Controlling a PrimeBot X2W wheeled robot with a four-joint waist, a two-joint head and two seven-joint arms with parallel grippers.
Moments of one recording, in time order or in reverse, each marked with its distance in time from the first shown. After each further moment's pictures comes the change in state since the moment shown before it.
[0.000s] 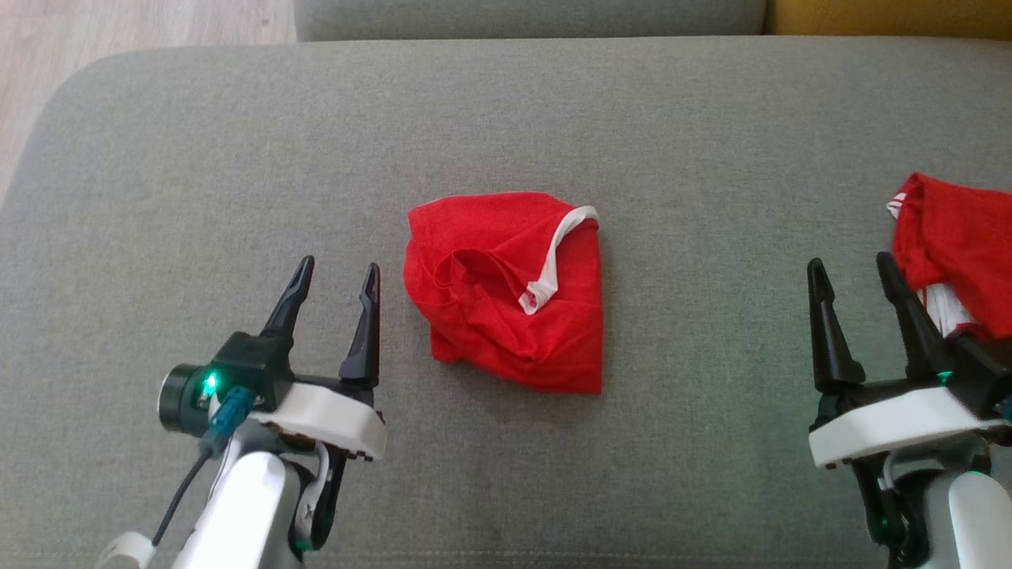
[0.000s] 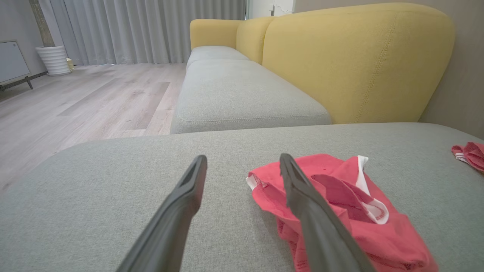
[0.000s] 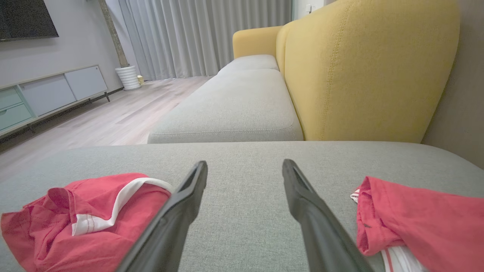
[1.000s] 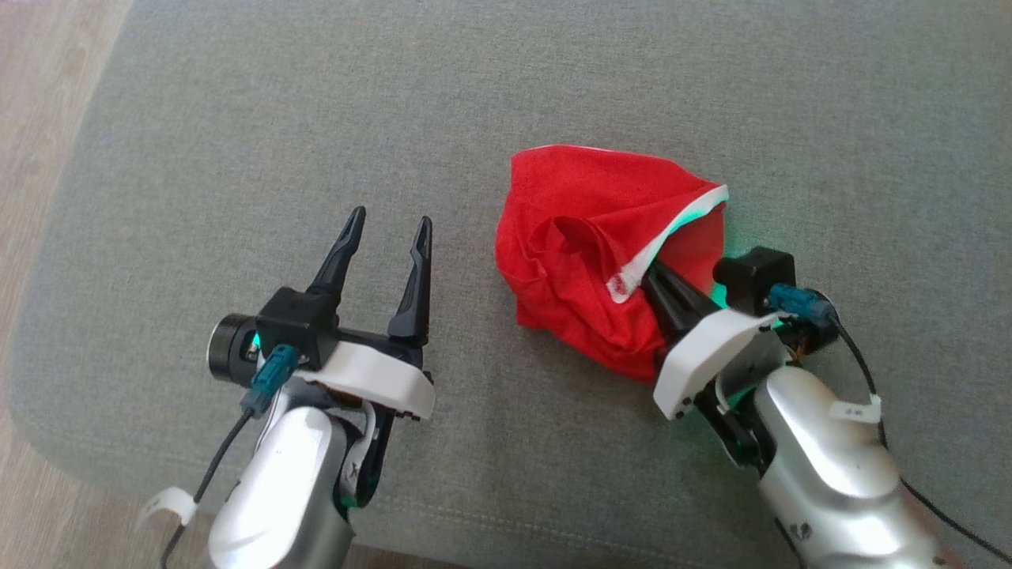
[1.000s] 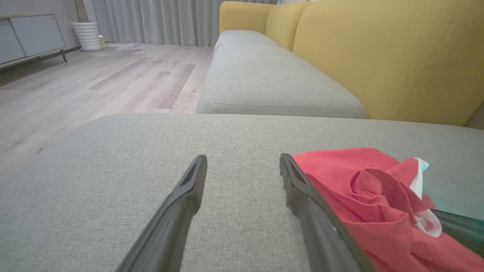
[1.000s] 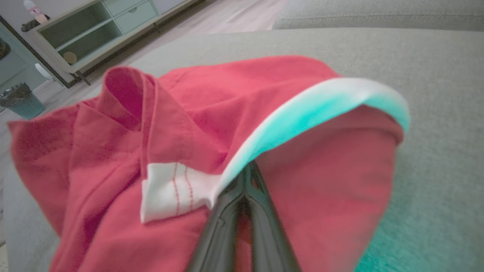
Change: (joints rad) left arm -0.111 -0.067 -0.064 0.038 -0.018 -0.008 -0.020; right arm -0.419 -0.045 0.468 0.594 0.167 0.000 -0.022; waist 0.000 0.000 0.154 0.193
